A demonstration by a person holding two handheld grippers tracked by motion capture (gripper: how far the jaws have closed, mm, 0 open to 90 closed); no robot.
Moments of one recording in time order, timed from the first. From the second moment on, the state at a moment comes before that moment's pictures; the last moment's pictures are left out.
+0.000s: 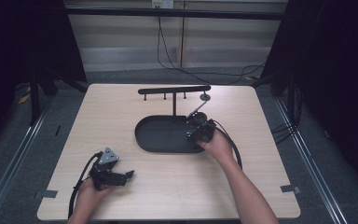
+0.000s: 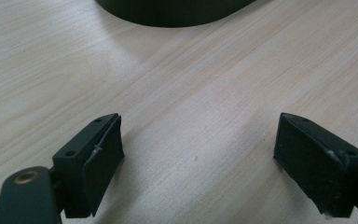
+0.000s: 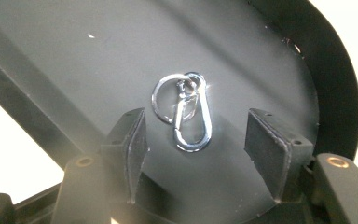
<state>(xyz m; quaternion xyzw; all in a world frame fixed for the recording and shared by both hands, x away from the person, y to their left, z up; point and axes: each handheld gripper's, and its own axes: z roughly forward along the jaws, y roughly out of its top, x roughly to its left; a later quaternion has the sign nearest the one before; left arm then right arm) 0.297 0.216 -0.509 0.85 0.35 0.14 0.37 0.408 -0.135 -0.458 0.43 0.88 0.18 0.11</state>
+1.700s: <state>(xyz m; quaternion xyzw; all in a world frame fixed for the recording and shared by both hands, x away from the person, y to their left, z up) 0.297 0.217 -0.508 0.85 0.34 0.14 0.37 0.369 -0.158 -0.426 0.40 0.89 0.21 0.10</state>
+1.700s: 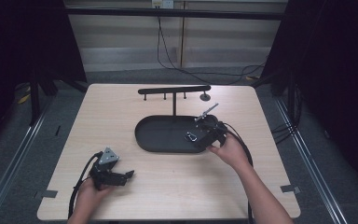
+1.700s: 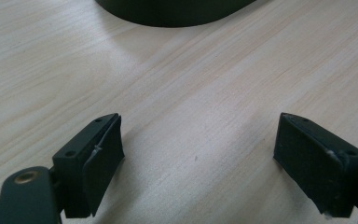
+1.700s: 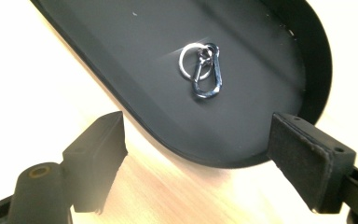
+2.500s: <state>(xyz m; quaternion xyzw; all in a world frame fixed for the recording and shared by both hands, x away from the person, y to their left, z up) 0.297 0.216 -0.508 0.85 0.34 0.14 0.37 0.343 -0.179 -0.426 0.39 0.89 0.21 0.11</state>
